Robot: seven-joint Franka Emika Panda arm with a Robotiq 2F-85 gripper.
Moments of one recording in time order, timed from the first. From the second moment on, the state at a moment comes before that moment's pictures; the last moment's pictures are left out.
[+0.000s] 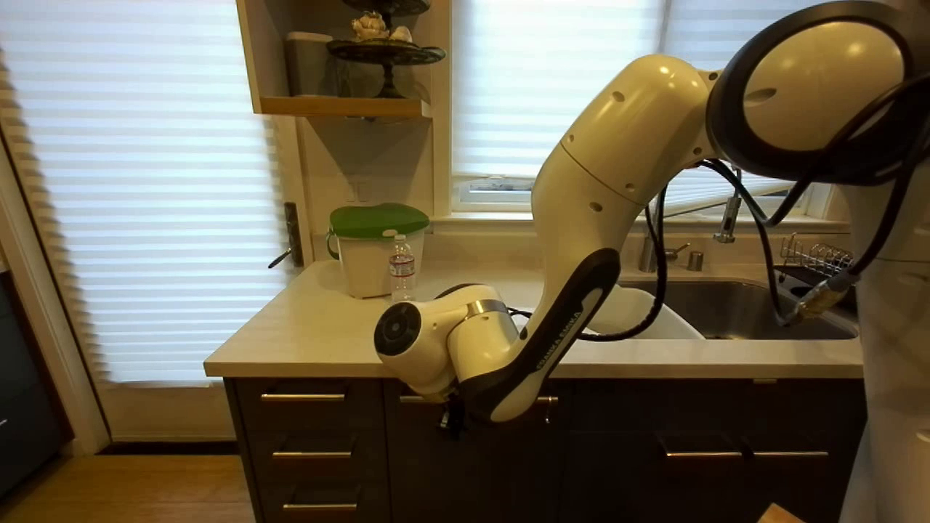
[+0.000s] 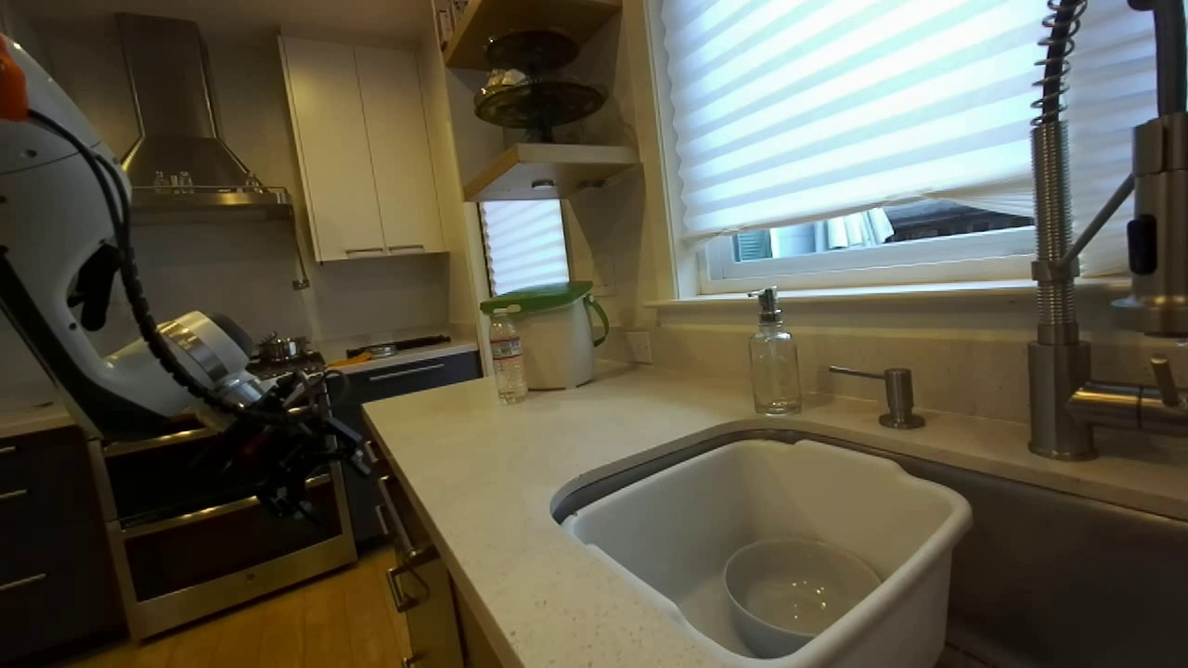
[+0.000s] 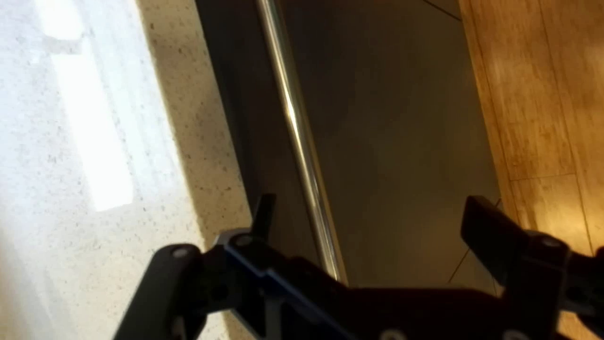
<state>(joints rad) 0.25 0.28 0.16 -2.25 -1.09 2.31 0.60</state>
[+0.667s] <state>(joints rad) 0.29 0.43 0.16 -2.17 -1.36 2.18 0.71</state>
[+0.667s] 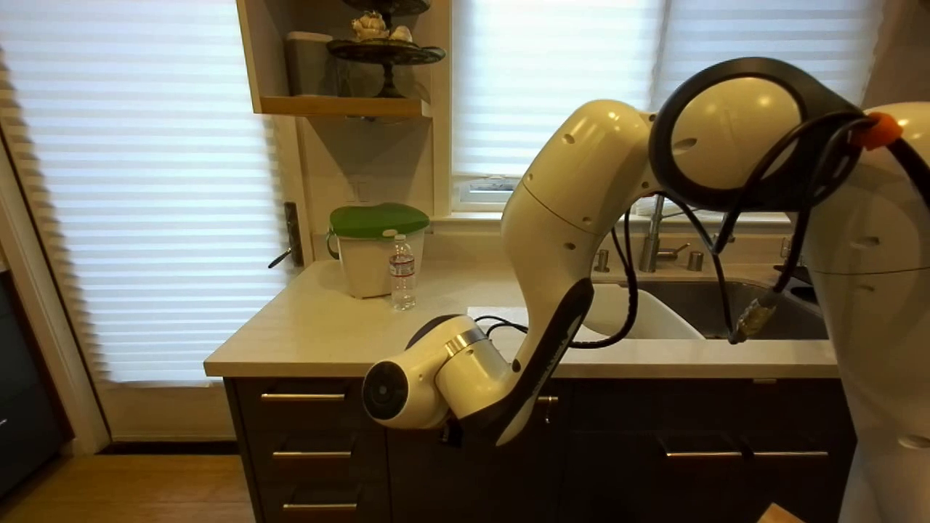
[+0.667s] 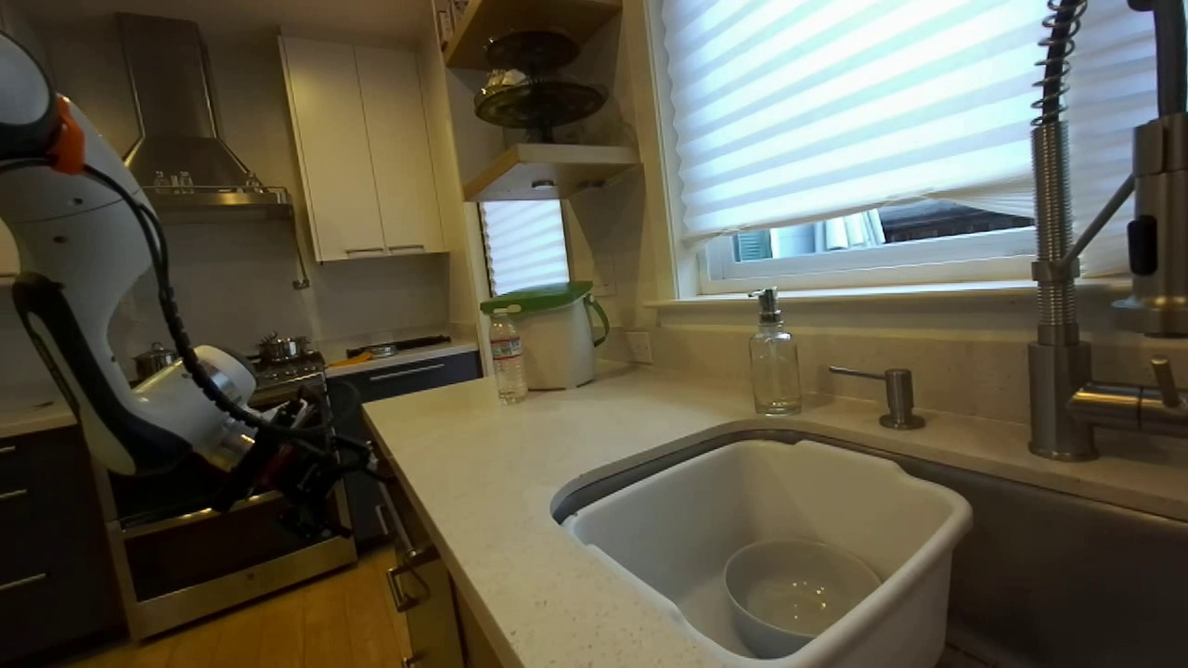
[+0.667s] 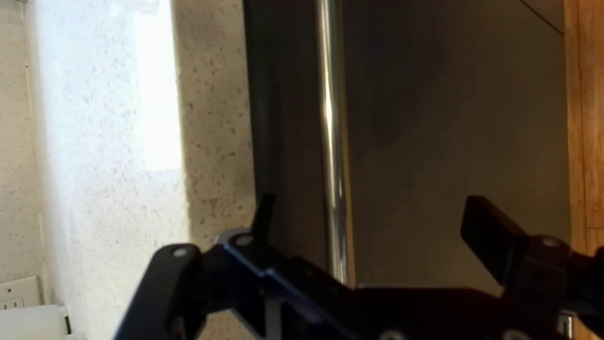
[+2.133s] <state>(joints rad) 0.20 0.54 0.20 -2.08 -1.45 2.40 0.53</state>
